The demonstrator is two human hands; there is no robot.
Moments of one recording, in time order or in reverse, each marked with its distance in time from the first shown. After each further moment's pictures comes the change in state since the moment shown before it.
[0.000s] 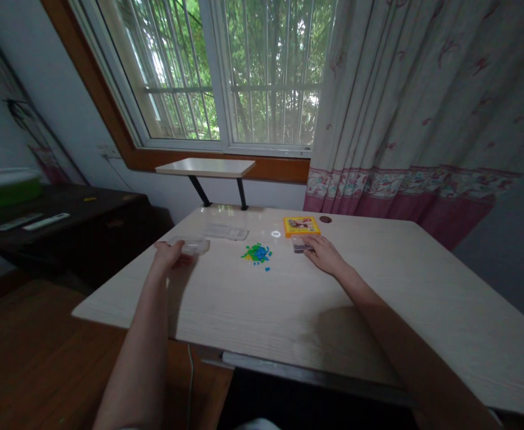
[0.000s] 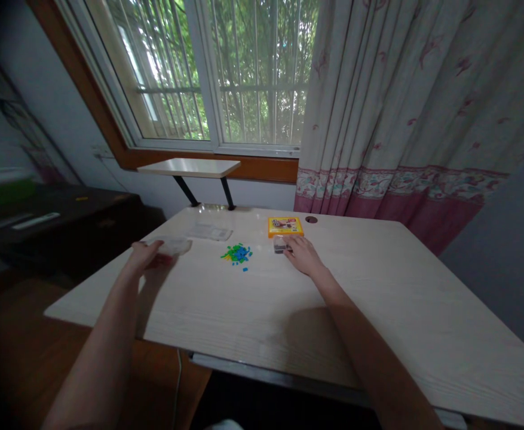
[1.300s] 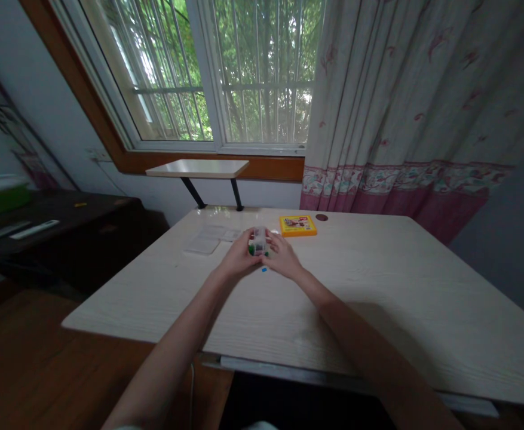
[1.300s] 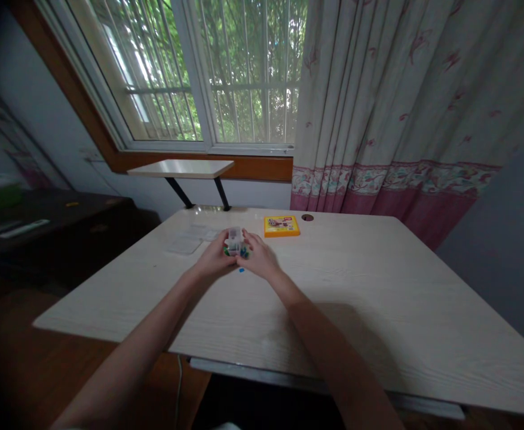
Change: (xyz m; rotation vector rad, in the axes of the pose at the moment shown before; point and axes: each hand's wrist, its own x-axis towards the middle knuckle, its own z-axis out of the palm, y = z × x) left_hand -0.098 0.053 0.123 0.060 -0.447 1.123; right_hand 0.039 -0.099 0.042 0.750 0.188 0.006
